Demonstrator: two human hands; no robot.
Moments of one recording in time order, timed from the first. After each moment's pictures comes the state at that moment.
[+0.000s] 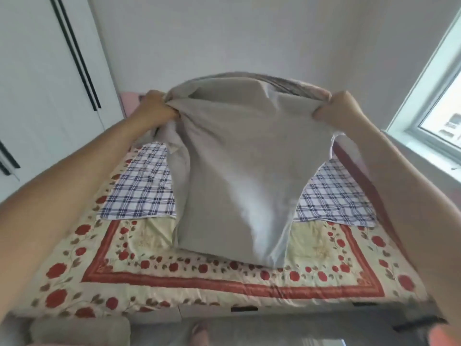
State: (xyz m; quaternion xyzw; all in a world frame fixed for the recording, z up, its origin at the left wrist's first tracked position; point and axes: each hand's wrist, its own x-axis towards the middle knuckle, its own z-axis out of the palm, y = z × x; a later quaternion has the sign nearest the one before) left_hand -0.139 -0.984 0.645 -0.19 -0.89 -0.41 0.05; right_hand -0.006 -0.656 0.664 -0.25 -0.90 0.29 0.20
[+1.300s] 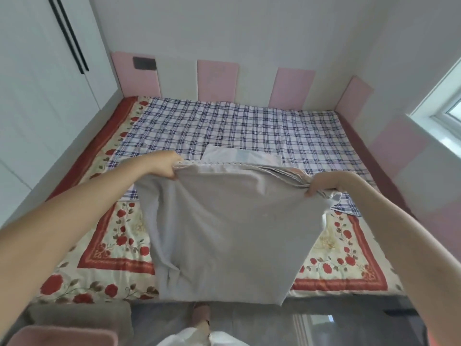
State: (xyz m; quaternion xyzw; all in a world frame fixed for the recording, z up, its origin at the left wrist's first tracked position) left_hand -0.239 -1.015 0.473 -0.32 -0.93 -0.04 -0.18; right_hand -0.082 -0.617 0.484 -0.24 -0.88 0.21 -0.34
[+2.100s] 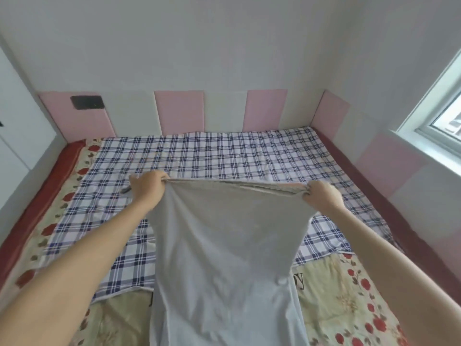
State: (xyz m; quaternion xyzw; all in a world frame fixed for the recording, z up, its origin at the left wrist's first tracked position) left_hand -0.563 -0.864 0.422 -0.18 -0.97 -0.15 0.10; right_hand -0.333 -0.507 0.448 -0.33 -0.94 0.07 0.03
